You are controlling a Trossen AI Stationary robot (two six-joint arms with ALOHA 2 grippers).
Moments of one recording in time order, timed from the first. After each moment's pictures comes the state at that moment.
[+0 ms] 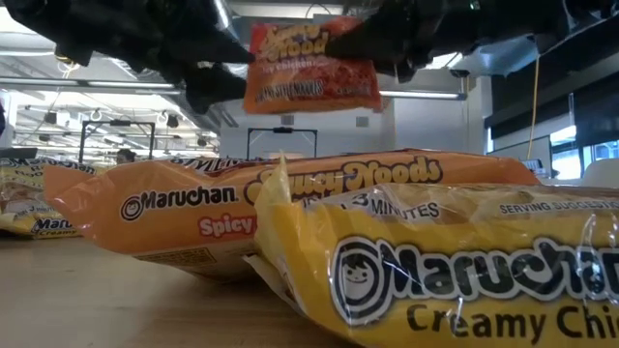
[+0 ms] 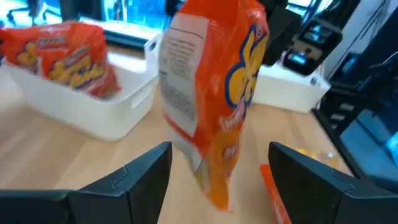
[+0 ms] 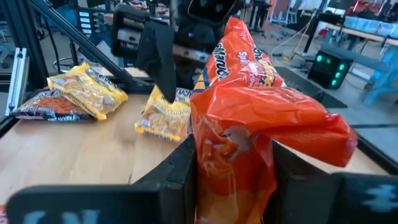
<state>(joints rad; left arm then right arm) -0.13 1.20 0.45 0.52 -0.11 -0.28 0.29 1.56 0.70 0.71 0.45 -0.04</state>
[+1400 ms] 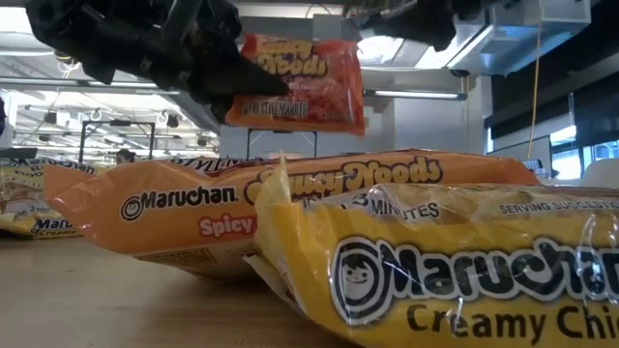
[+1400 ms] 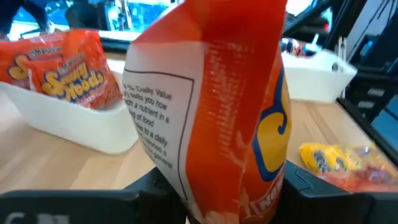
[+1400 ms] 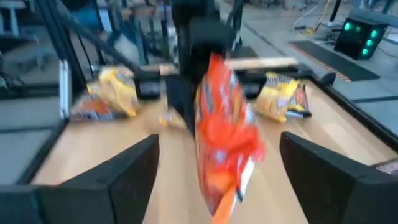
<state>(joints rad) -0.12 1.42 0.49 0.70 -0.14 -0.16 0.30 1.20 0.72 0.25 0.37 0.13</state>
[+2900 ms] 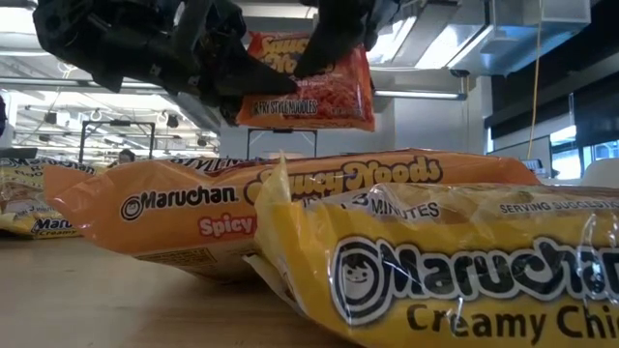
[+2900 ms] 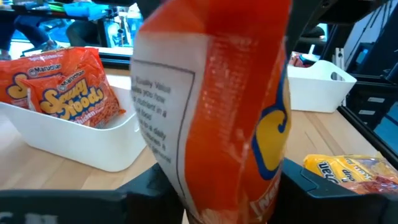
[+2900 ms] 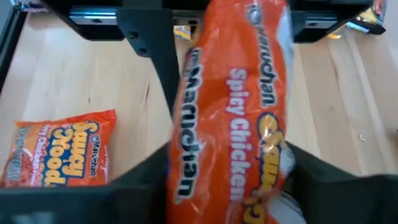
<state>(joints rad) -0.11 1.48 0.49 0.82 -0.12 -0.12 0.08 1.77 1.46 -0.52 0.01 0.07</state>
